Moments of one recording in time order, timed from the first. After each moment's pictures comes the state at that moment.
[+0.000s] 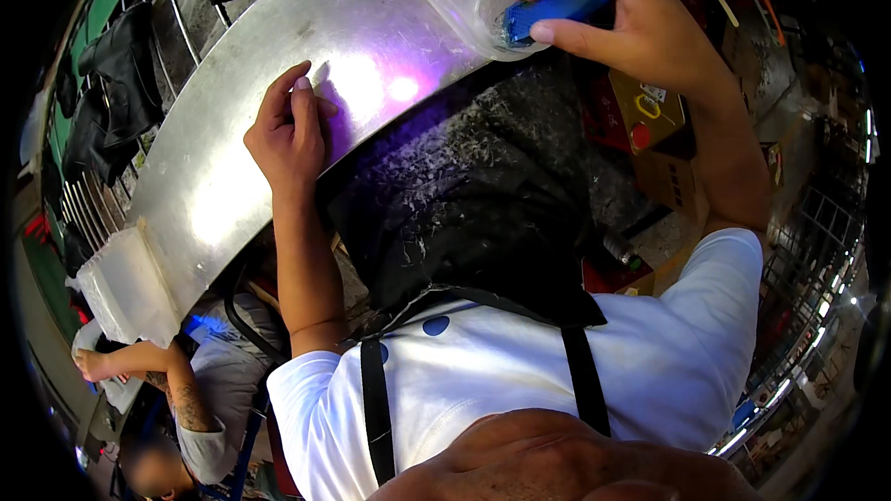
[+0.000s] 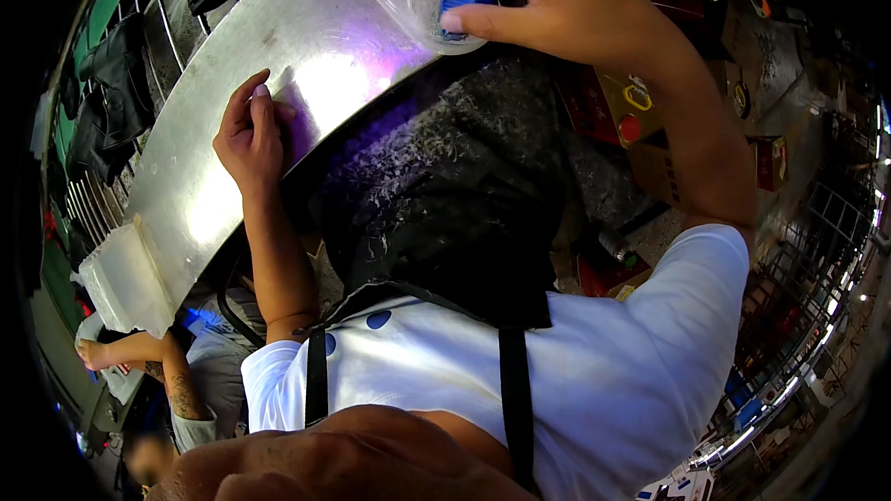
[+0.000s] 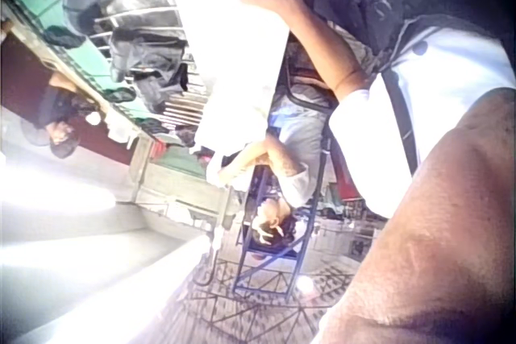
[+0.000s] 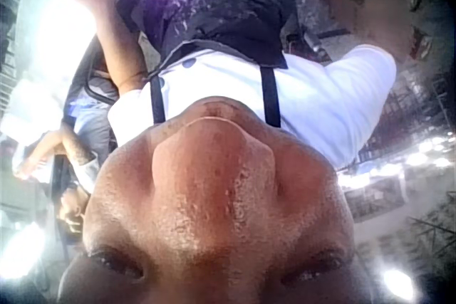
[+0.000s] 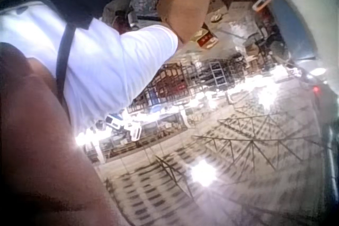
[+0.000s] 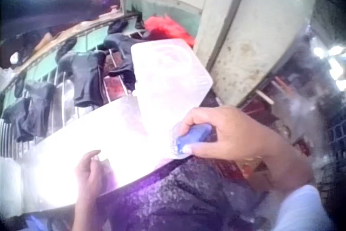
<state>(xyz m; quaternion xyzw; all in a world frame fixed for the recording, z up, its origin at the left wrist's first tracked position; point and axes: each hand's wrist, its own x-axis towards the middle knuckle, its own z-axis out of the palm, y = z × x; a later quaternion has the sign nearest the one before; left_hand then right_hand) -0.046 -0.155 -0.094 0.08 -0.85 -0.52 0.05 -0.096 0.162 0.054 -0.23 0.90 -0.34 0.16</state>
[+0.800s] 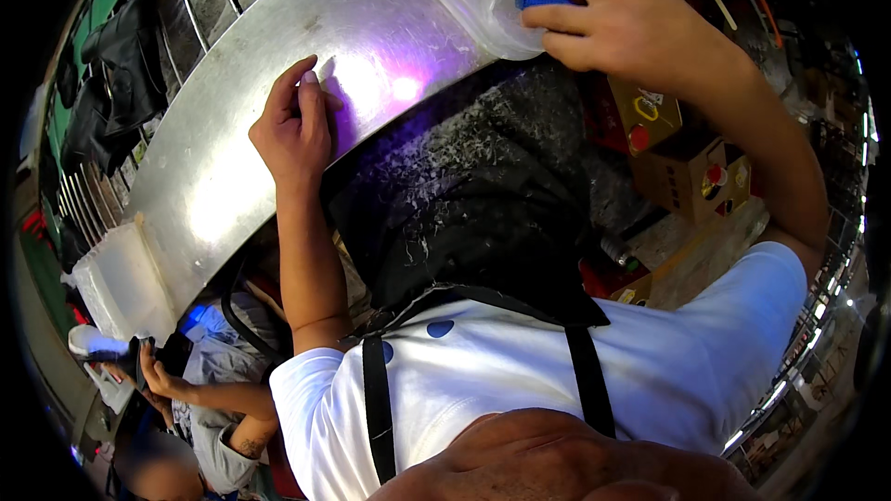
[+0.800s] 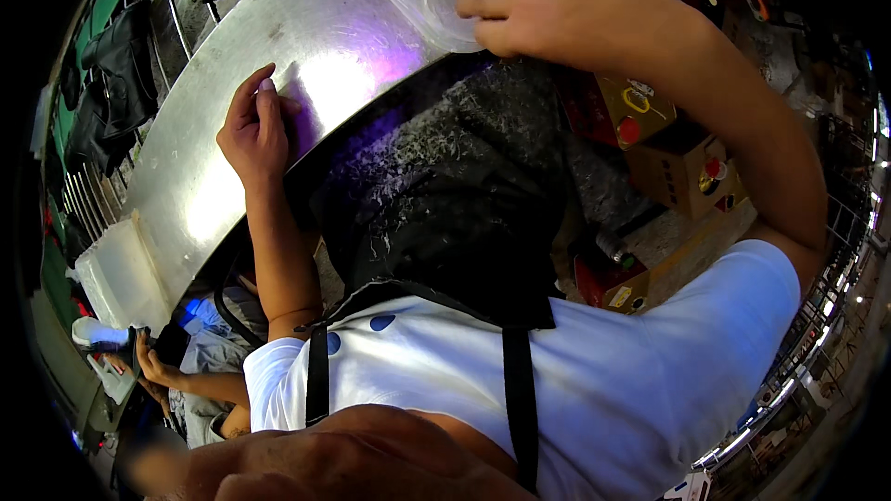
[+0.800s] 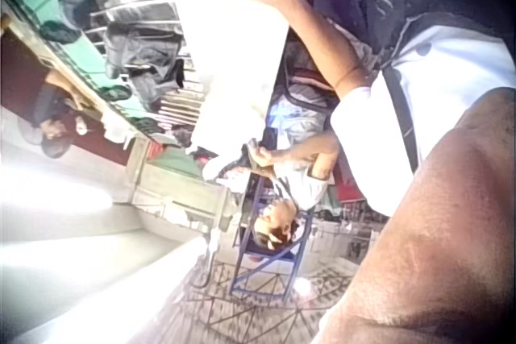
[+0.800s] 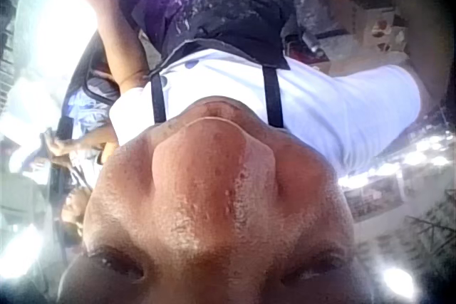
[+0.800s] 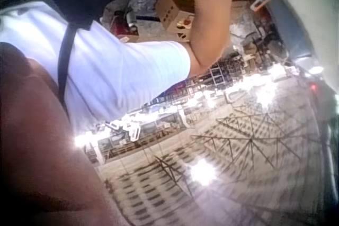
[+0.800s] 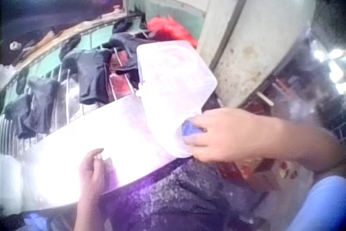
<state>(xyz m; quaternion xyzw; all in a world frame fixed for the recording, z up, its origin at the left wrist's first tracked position) -0.046 -0.157 -0.101 0.06 -0.86 -0.50 0.07 -0.112 0.166 0.035 -0.61 0.79 0.07 -0.02</state>
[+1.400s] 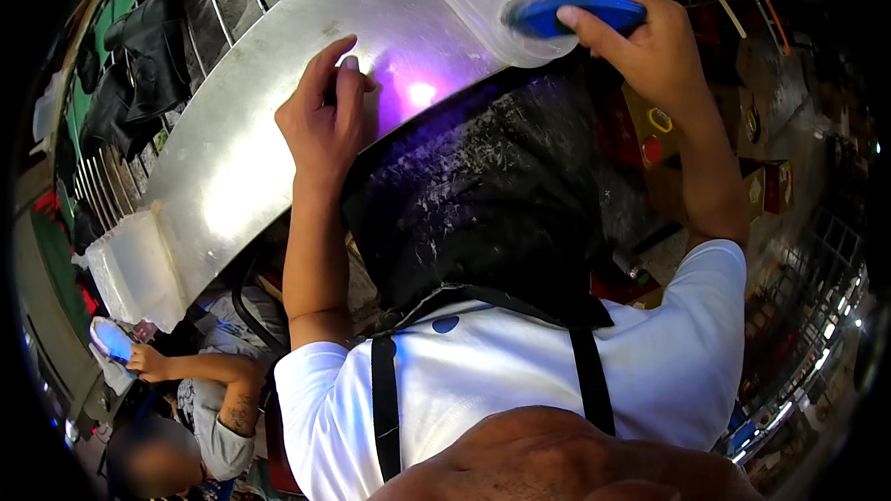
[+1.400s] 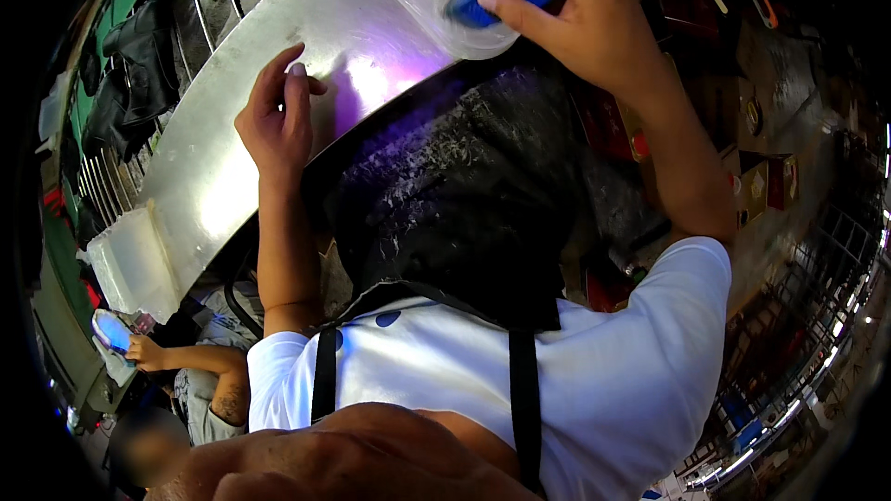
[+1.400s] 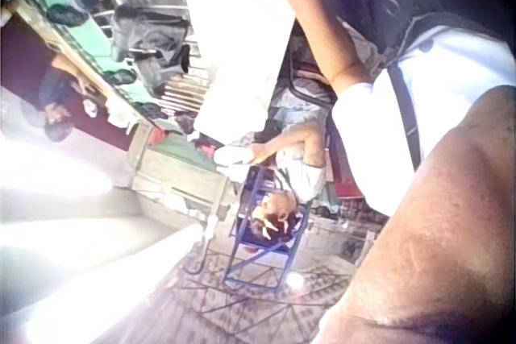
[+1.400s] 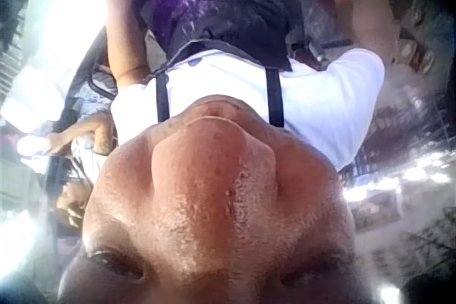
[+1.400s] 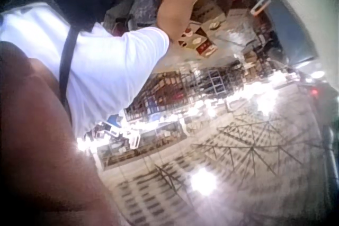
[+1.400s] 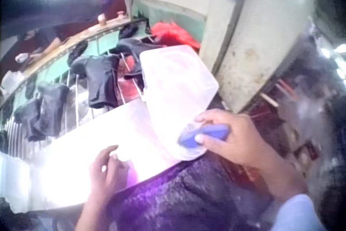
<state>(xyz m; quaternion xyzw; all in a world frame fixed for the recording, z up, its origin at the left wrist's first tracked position) -0.055 -0.133 -0.077 -0.04 -0.87 -0.48 0.11 -0.081 0.177 -0.006 -0.16 0.89 -0.43 -0.03</state>
